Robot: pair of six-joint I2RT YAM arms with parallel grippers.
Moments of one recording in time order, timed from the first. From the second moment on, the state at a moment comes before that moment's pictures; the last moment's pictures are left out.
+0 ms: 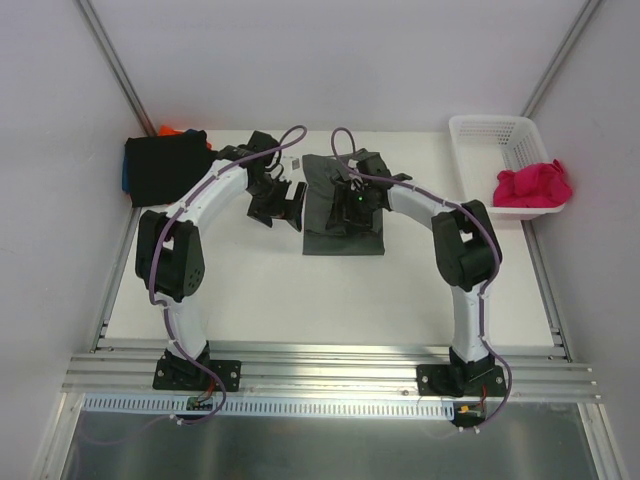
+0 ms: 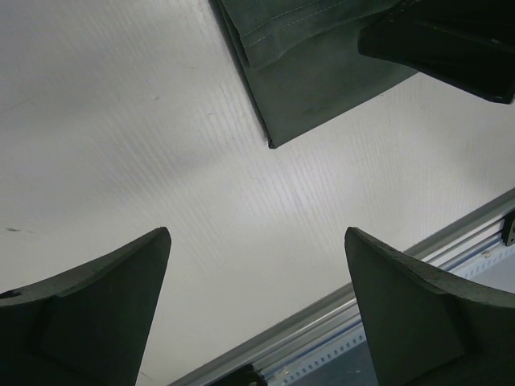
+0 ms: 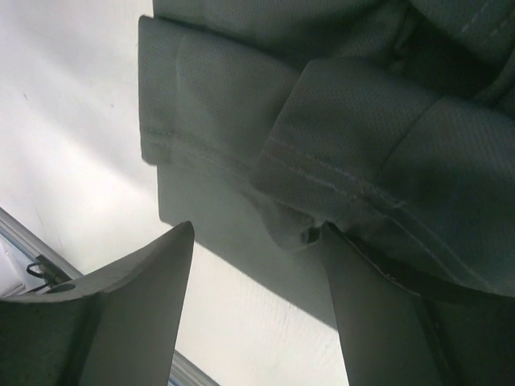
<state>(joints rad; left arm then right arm) -0.36 1.89 1.64 -0.99 0.36 -0.10 0.48 2.09 1.53 -0.48 -0.40 0.49</state>
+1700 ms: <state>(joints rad) -0.34 2.05 1.78 -0.99 0.38 -0.10 0.34 1.95 1.47 -0.51 -0.40 0.46</state>
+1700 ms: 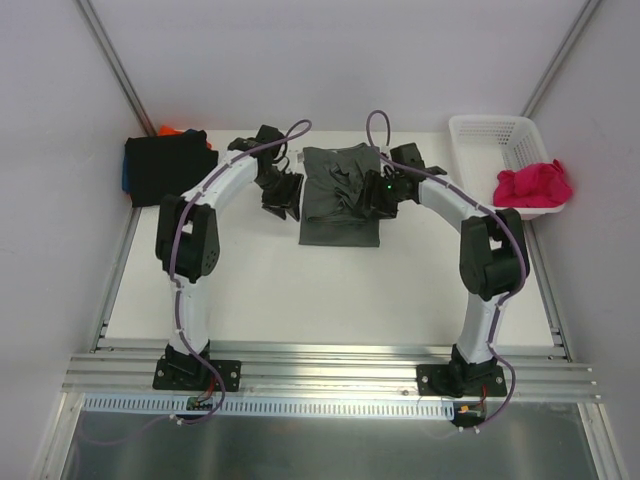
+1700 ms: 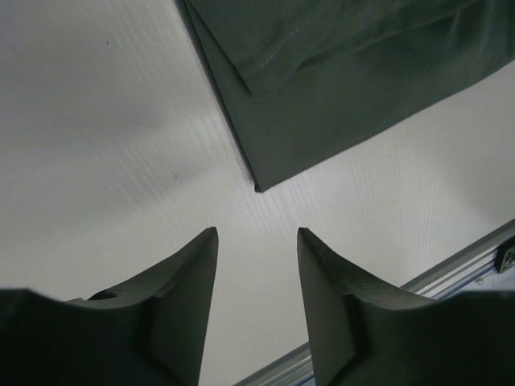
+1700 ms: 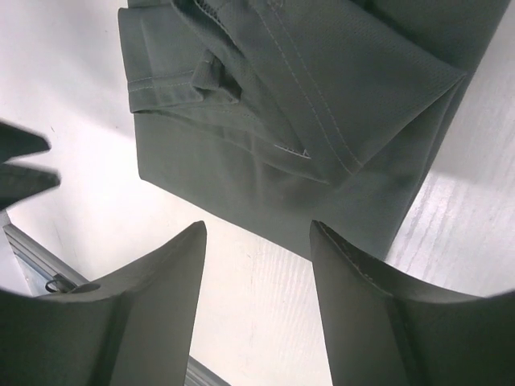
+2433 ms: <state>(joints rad) -0.38 2.32 2.04 -0.97 0.44 -0.09 0.33 2.04 1.48 -0.50 -0.40 0.41</state>
